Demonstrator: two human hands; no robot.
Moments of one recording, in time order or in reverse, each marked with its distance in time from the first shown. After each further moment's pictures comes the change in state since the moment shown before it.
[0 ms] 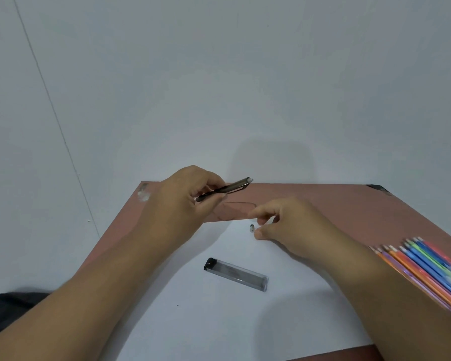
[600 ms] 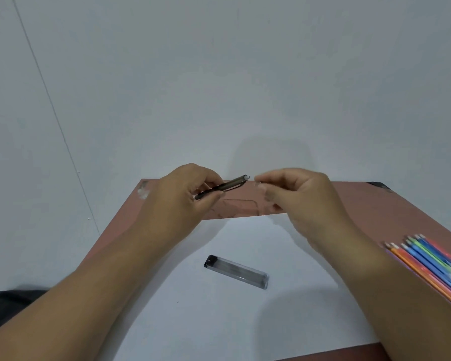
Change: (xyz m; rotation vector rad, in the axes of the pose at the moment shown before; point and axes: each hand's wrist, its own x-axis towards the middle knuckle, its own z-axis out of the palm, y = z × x) left_hand 0.001 -0.004 -0.001 0.019 -0.018 -0.028; right_hand -0.005 -0.018 -0.008 0.610 0.291 -0.143
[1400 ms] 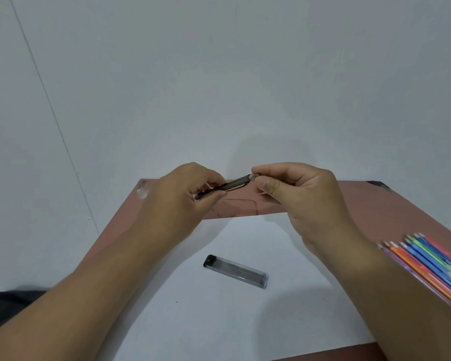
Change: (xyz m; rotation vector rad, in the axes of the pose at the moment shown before) left_hand -0.001 0.005 0.000 0.056 0.019 0.047; right_hand -0.011 -0.015 0.006 0.182 0.010 -0.074
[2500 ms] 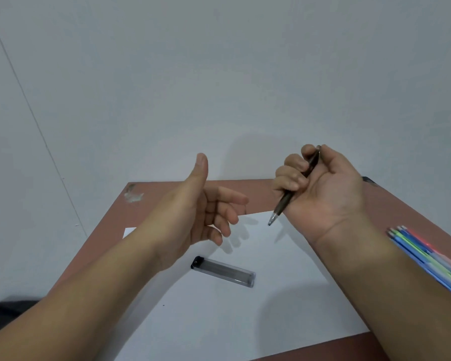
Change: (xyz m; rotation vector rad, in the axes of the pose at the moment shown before) left_hand 0.003 0.052 -0.004 -0.984 -0.474 -0.720; right_hand 0.018 -0.003 -0.027 1.149 0.092 0.334
